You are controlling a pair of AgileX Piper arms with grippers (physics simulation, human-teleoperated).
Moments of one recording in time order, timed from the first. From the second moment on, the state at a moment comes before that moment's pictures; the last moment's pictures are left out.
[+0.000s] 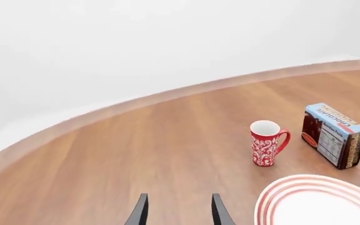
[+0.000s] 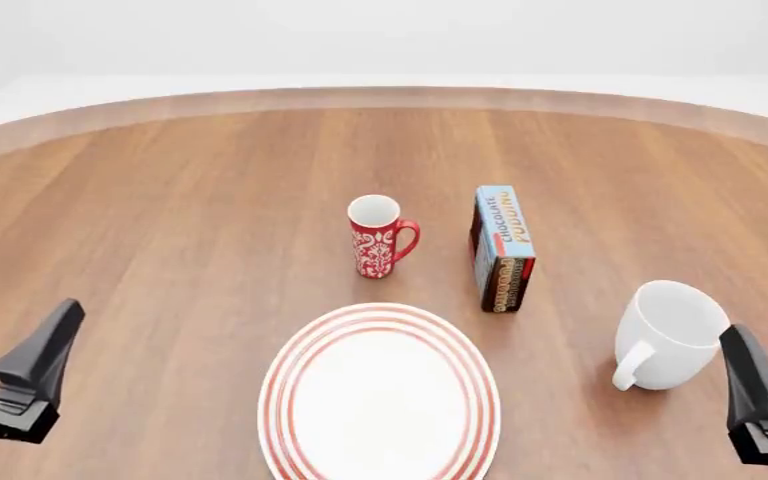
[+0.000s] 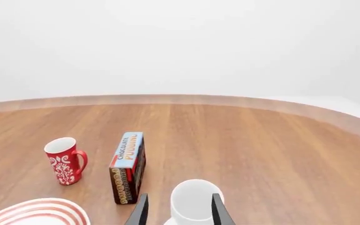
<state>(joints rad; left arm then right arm) -0.16 0.21 -0.14 -0.01 0.15 0.00 0.00 -0.01 0.00 0.02</state>
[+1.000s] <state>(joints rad) -0.44 0.83 -0.33 -0.41 0.25 0.01 0.00 -0.01 0.00 0.02</state>
